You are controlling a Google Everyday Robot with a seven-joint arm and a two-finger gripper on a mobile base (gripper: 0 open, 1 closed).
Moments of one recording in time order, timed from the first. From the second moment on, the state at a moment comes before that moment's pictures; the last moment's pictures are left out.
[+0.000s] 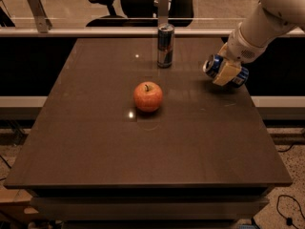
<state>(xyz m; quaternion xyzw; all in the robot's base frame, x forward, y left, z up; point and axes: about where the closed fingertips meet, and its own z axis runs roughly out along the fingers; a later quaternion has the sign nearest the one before) 0.640 -0.217 0.853 -0.63 0.75 0.00 0.21</state>
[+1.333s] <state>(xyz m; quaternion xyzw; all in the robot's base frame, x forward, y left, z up) 0.637 -0.221 0.830 -0.66 0.73 -0.12 0.13</state>
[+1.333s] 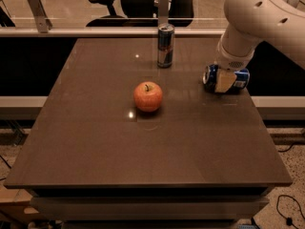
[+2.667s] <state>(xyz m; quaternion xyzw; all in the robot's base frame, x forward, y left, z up) 0.637 -0.224 0.828 -0.66 0.73 -0.13 0.12</state>
